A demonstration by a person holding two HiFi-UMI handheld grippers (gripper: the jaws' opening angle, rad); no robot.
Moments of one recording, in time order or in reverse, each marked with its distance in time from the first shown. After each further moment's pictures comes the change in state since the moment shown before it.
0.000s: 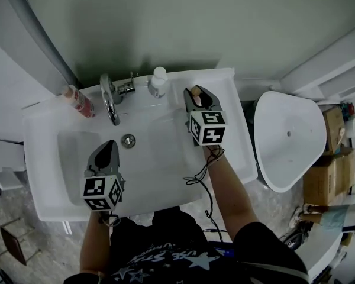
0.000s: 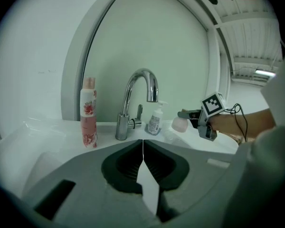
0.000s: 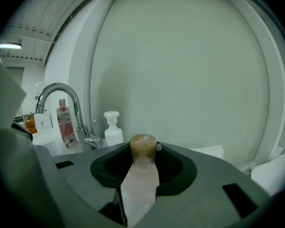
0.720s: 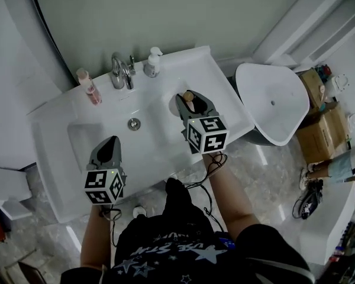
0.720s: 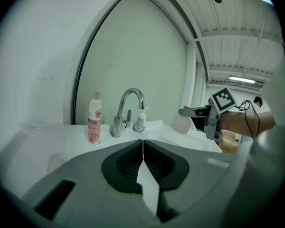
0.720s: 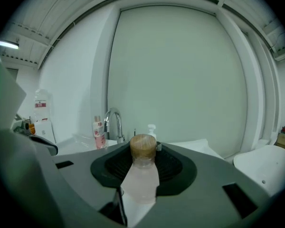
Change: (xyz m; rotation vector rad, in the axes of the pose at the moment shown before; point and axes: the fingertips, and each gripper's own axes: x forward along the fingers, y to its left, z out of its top) left arm -0.111 0.014 -0.011 0.081 -0.051 -0.260; right arm -0.171 0.129 0.016 0.058 -0.086 -0.111
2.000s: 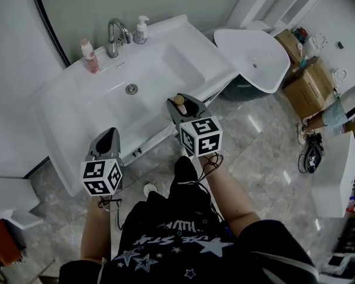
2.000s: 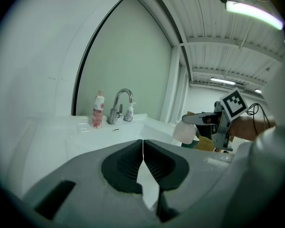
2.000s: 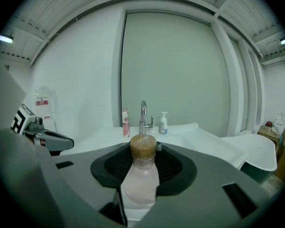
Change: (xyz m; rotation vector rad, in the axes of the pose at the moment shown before) left arm -0.153 -0.006 -0.059 0.047 0.026 -0.178; right arm -0.166 0.156 -0.068 0.036 0.046 -0.109
